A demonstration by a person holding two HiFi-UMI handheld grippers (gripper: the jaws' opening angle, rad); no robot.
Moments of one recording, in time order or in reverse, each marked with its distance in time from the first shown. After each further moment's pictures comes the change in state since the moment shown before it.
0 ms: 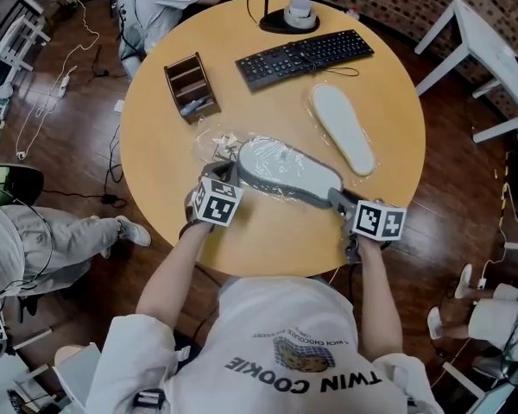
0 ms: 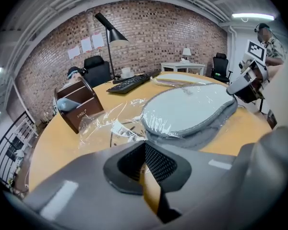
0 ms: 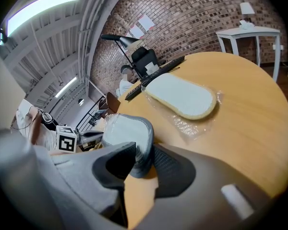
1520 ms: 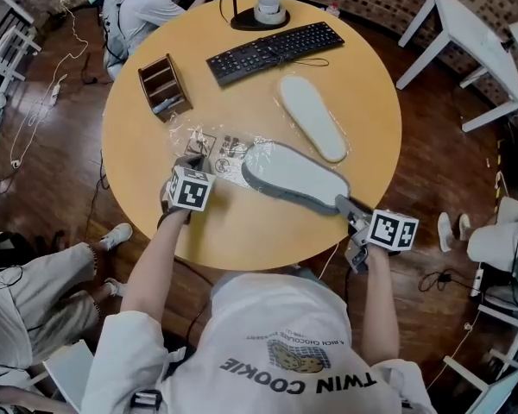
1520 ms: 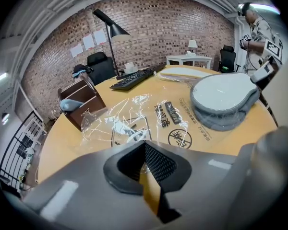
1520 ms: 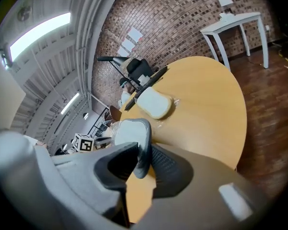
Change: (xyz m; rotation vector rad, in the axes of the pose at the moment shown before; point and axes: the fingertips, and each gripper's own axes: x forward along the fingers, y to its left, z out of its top) left arm 0.002 -0.001 0.001 -0.006 0.077 0.076; right arm -0.094 -0.050 -0.014 0.134 -0.077 0.087
